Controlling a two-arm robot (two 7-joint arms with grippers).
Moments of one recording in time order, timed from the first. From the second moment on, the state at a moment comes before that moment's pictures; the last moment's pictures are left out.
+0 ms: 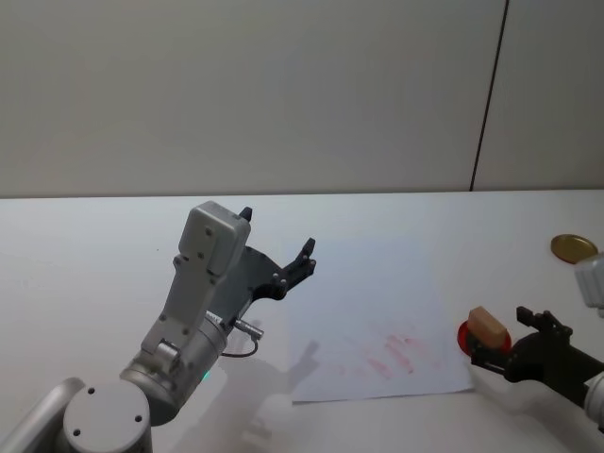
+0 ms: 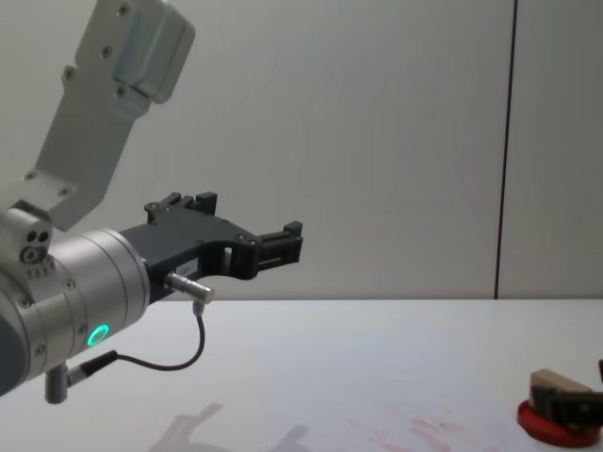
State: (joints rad) left arm -0.24 0.38 0.45 -1.63 -0.20 0.01 -0.01; right arm 0.07 0.40 -0.20 -1.59 0.28 0.28 0.32
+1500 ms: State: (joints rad) left arm -0.24 0.38 0.45 -1.63 -0.20 0.01 -0.01; right arm 0.10 0.39 -0.22 -1.55 0.17 0.19 0.33
